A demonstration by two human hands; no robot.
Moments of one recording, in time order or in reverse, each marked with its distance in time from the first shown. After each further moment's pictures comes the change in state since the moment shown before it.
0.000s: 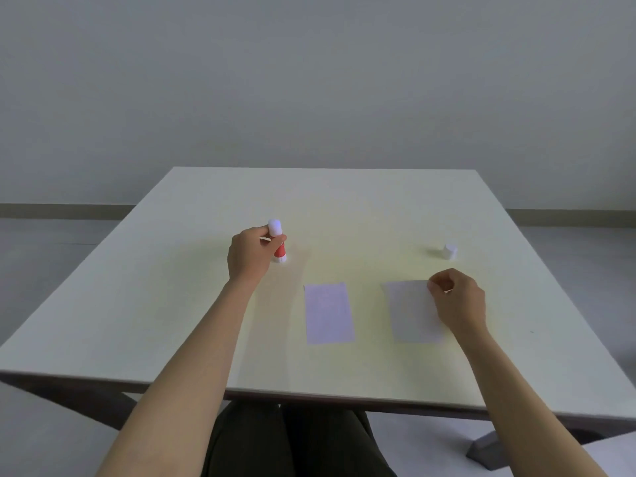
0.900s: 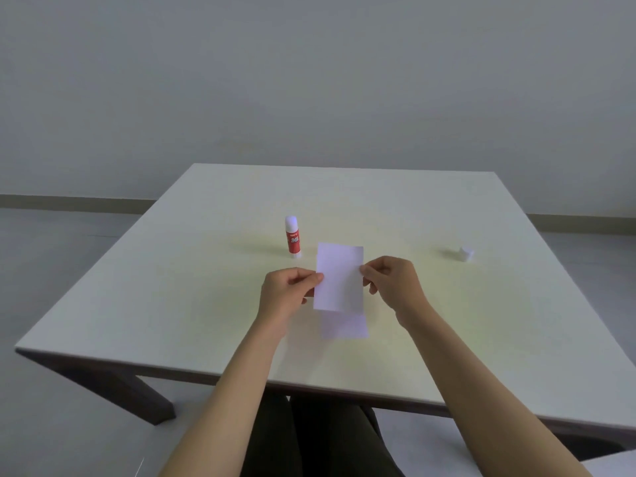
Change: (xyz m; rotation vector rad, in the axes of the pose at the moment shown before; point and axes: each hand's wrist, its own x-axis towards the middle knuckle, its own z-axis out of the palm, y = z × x) left_hand -0.093 0.028 -0.014 -0.524 -0.255 -0.323; right_hand -0.033 -0.081 0.053 0.343 -0.396 -0.066
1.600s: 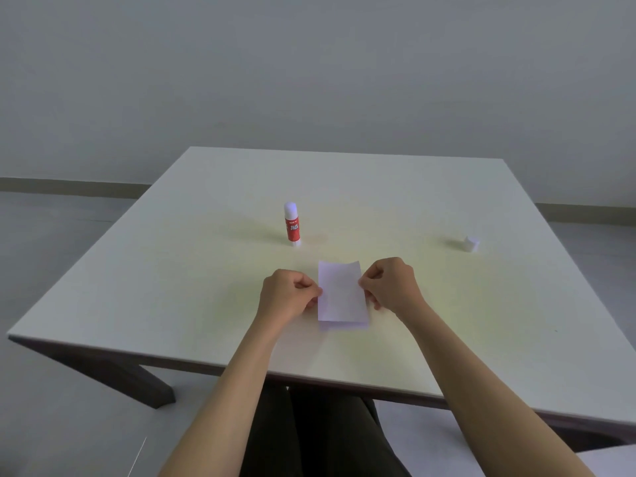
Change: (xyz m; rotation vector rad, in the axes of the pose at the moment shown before) left_hand 0.001 -0.015 0.001 0.429 -0.016 -0.024; right_hand 0.002 0.010 0.007 -0.356 -0.095 0.053
